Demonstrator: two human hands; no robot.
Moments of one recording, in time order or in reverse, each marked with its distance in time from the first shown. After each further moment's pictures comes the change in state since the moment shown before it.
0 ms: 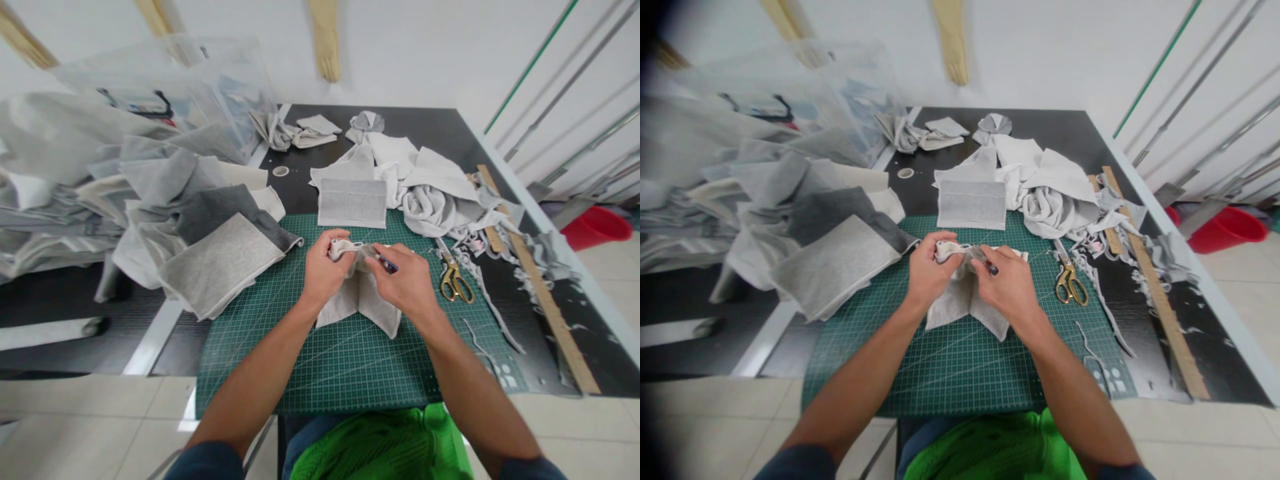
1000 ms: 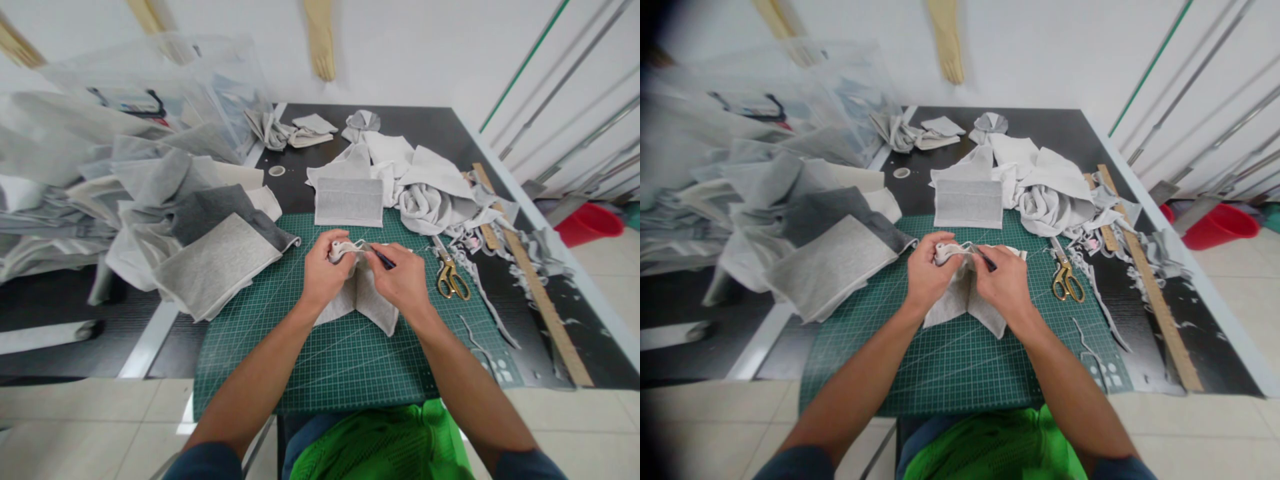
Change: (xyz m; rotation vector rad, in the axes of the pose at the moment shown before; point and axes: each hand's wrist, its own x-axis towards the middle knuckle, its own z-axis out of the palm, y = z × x) left_hand -0.007 0.000 0.004 -0.014 -0.007 0.037; right_hand 0.001 -0.001 0.004 0.088 0.077 0.056
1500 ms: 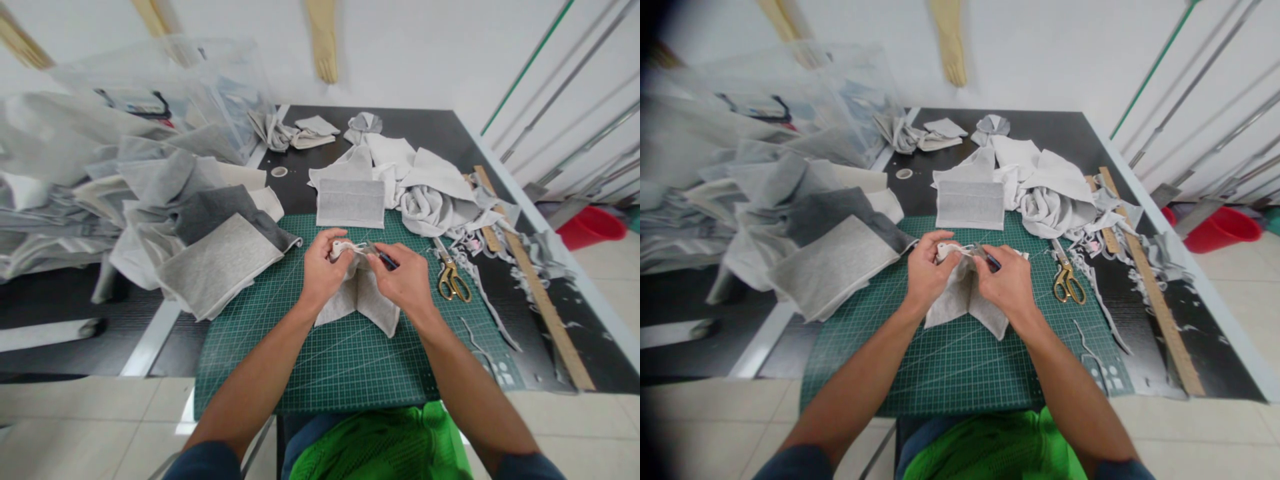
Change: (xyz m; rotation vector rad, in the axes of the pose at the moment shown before) left_hand 0.004 0.001 0.000 -0.172 -0.029 -0.072; right_hand 0.002 -0.002 -0.004 -0.019 -0.012 0.031
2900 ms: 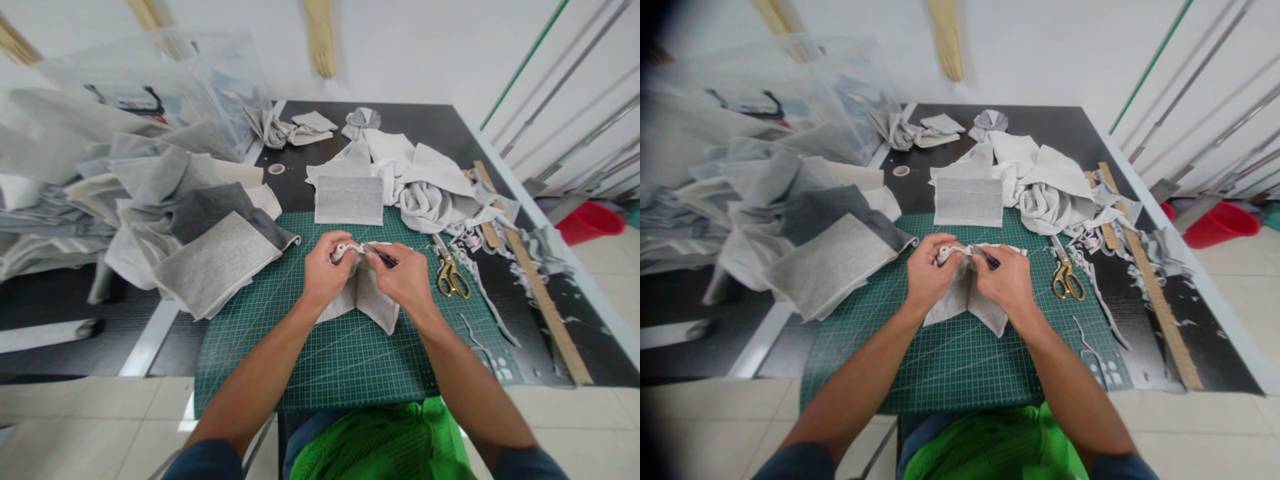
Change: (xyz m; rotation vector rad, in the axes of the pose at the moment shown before) left_hand -0.008 -0.003 0.003 0.113 0.006 0.110; right_hand 0.000 0.002 0.000 -0.001 -0.008 0.024
